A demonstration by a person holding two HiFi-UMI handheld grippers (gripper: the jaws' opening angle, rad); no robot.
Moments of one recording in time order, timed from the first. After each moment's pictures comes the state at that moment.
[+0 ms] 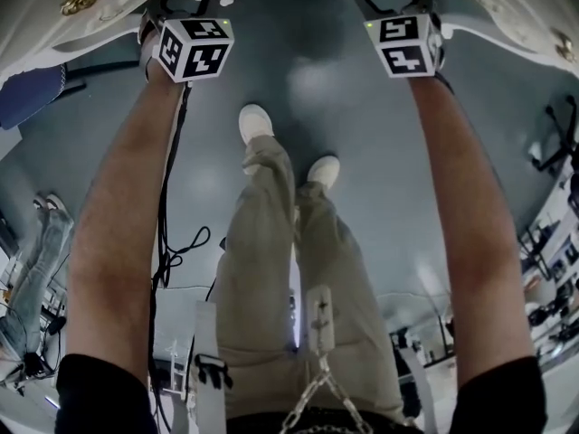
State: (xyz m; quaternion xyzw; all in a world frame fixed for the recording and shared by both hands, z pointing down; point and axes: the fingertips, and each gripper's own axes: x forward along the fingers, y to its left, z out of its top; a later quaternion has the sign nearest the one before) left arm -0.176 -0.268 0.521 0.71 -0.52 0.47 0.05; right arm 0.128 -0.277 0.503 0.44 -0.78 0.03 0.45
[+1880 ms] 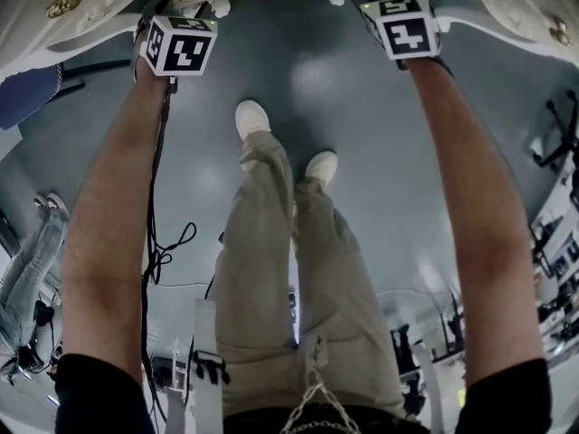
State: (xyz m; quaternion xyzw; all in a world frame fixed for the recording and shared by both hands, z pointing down) left arm -0.171 -0.237 0.544 0.71 -0.46 0.51 0.15; right arm 0.136 -0.270 0.512 0.43 -0.77 0.14 0.46
